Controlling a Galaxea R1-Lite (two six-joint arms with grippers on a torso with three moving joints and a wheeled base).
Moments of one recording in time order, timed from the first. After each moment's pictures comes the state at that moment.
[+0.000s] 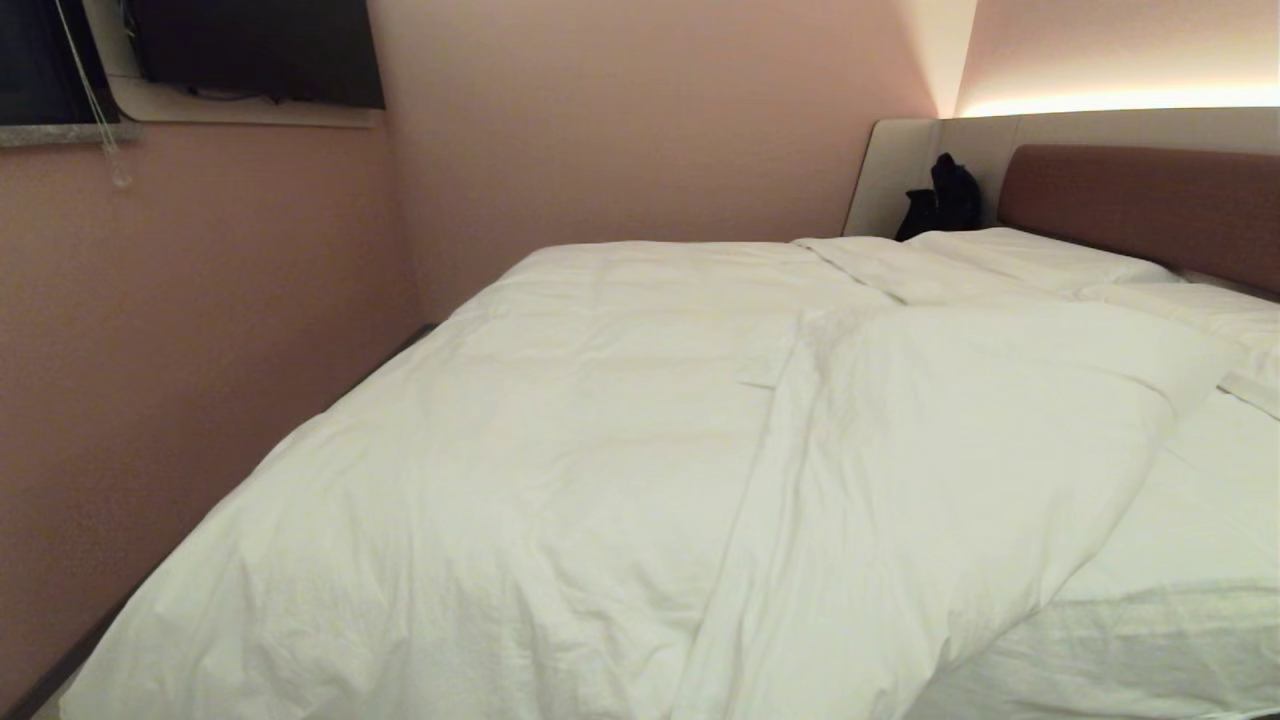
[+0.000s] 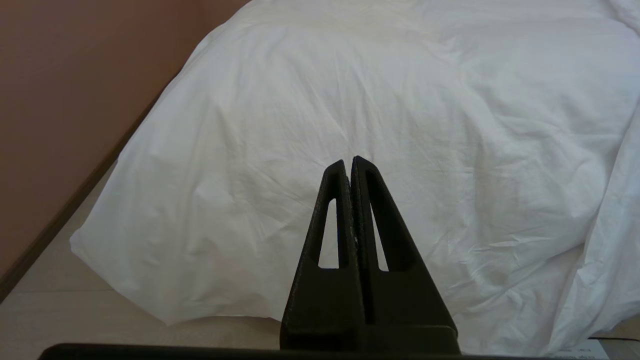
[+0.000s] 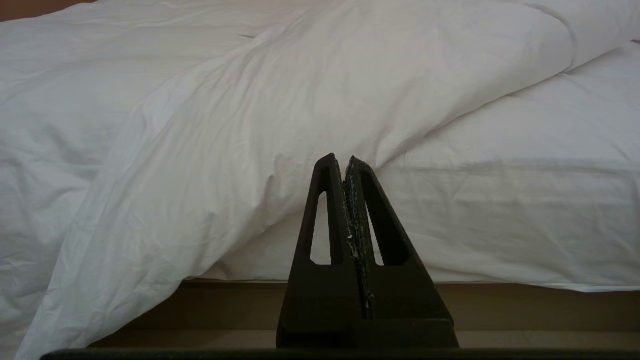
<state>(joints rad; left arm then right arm) -0.01 0.00 -0.04 0.10 -0.02 0.03 0.01 0.00 0.00 0.00 0.01 -0.02</state>
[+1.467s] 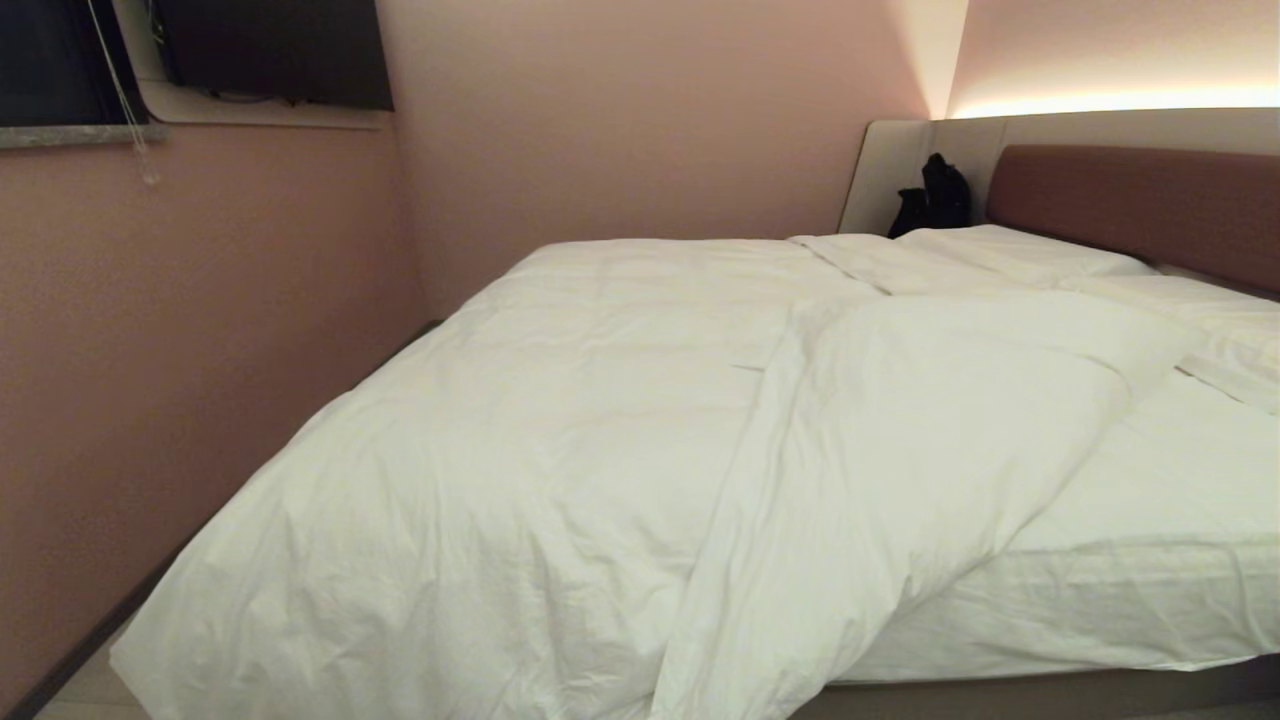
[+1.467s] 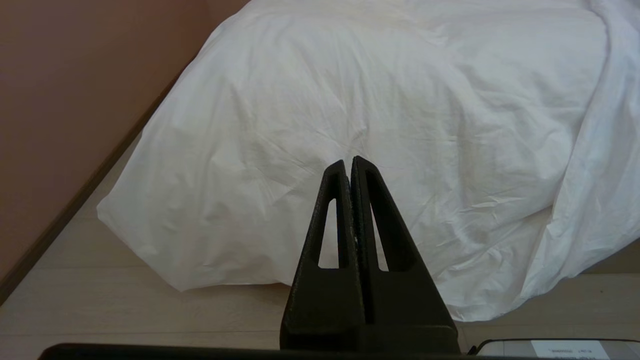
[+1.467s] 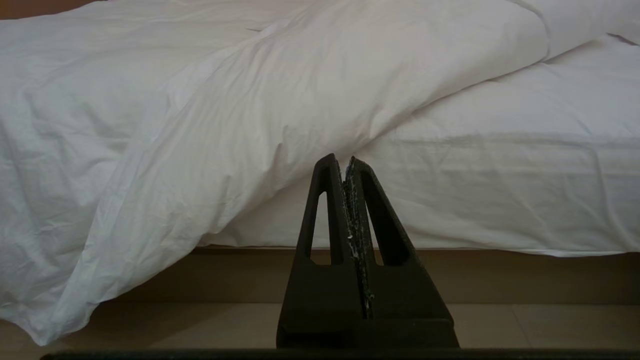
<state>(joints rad) -0.01 0.00 -0.04 0.10 -0.01 0.03 0.01 0.00 0.00 0.00 0.02 -0.02</state>
